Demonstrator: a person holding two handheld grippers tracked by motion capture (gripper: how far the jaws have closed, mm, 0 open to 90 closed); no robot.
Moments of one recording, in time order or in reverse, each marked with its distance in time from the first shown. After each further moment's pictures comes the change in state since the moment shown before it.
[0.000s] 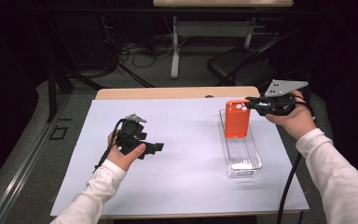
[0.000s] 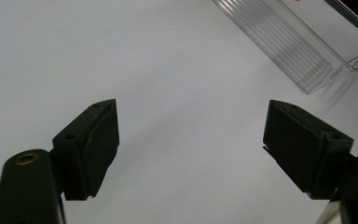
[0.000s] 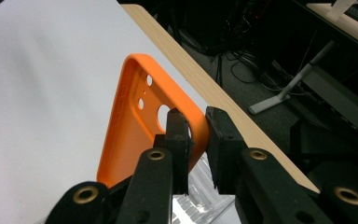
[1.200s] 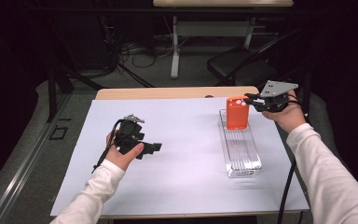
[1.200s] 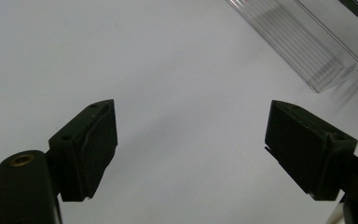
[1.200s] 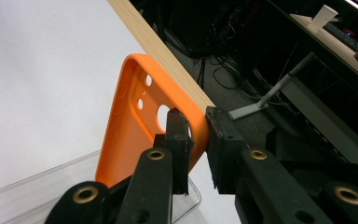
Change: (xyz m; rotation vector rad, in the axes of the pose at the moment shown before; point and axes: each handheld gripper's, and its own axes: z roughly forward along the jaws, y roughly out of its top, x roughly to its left) left arm 0.008 -0.004 0.003 0.012 0.017 -0.011; right arm -0.029 -0.032 0.037 -0.020 -0.056 -0.098
